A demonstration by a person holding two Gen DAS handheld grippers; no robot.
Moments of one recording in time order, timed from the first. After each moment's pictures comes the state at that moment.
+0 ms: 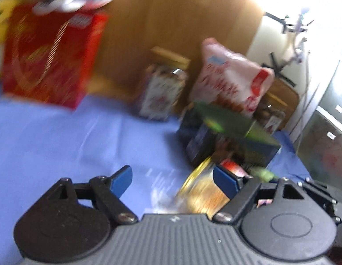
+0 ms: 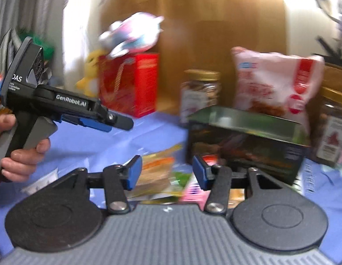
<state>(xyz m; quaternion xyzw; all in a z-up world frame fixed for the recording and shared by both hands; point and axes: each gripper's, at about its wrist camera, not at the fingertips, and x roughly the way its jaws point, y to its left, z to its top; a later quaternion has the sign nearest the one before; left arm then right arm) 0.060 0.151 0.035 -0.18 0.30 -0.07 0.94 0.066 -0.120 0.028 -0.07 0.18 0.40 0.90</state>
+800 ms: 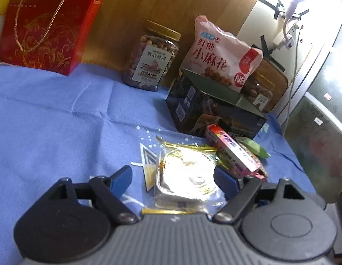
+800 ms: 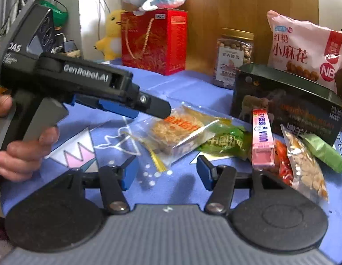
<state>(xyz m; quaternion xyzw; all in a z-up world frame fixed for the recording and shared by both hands) 0.042 0.138 0.015 -0.19 0.33 -0.11 0.92 0.035 -0.073 -0.005 -0.09 0.26 0.41 0.87</state>
